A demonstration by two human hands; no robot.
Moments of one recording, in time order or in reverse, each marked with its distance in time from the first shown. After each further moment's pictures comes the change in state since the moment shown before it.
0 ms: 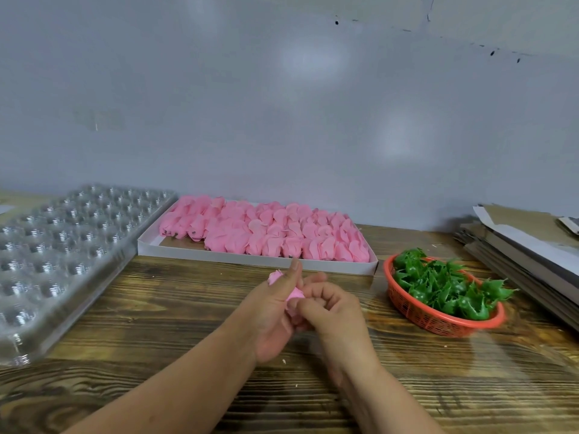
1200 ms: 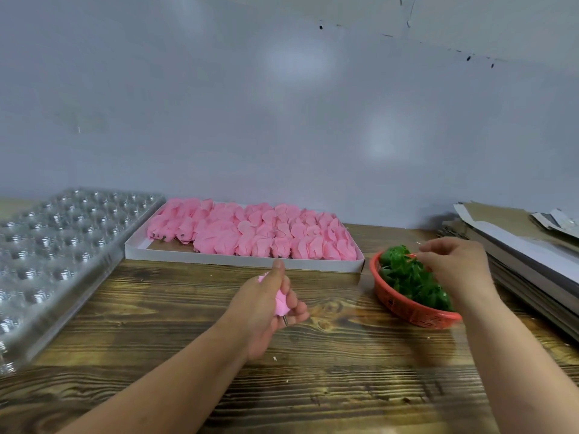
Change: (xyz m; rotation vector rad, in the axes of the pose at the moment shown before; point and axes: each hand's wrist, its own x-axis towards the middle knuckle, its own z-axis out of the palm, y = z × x) left_hand -0.005 0.005 0.007 0.231 0.213 0.031; right_hand 0.047 -0.069 -0.156 -0.705 0.536 -0.074
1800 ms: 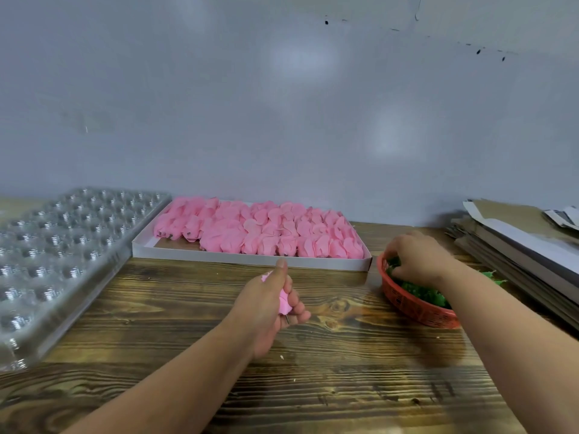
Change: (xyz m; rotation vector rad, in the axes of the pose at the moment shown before) left_hand 0.004 -0.003 -0.003 0.031 0.040 -0.001; right_hand 0.037 -0.006 0.039 -1.073 -0.483 -0.471
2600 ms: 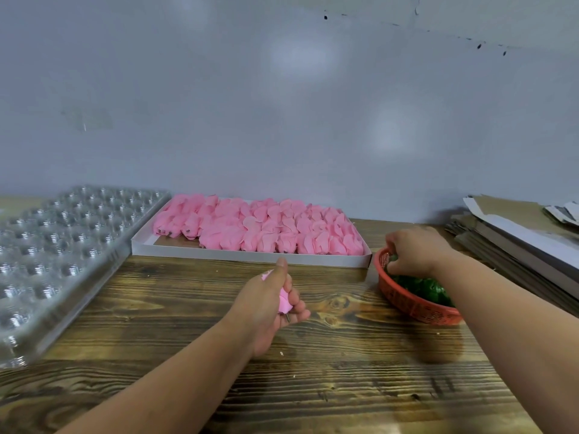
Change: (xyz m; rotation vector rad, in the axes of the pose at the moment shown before) left_hand 0.004 -0.004 -0.001 -0.023 0.011 -0.029; right_hand 0.015 0.008 0.005 -0.097 0.058 -0.049
